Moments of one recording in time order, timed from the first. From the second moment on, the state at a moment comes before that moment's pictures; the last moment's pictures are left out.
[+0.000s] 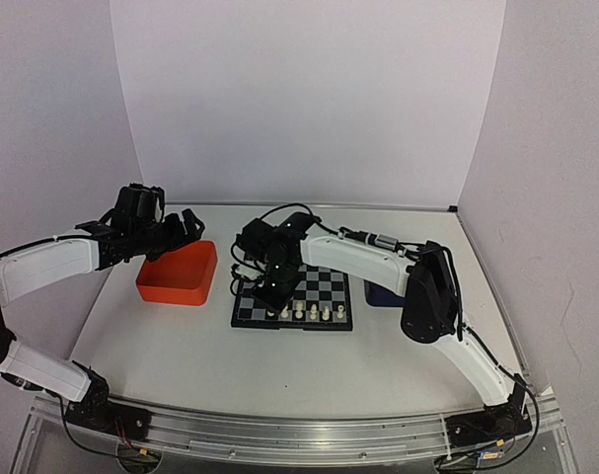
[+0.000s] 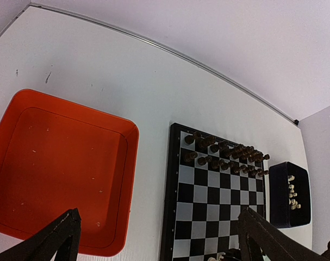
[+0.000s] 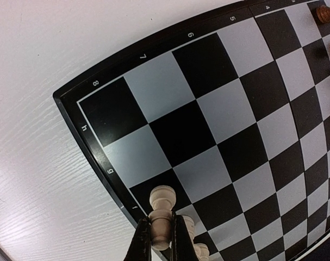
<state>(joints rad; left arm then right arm) -0.42 1.30 0.91 -0.18 -0.07 -0.65 1.01 2.56 2.45 -1.19 0.02 -0.10</state>
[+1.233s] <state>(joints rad) -0.42 1.30 0.91 -0.18 -0.07 -0.65 1.01 2.57 2.51 -1.19 0.02 -0.10</state>
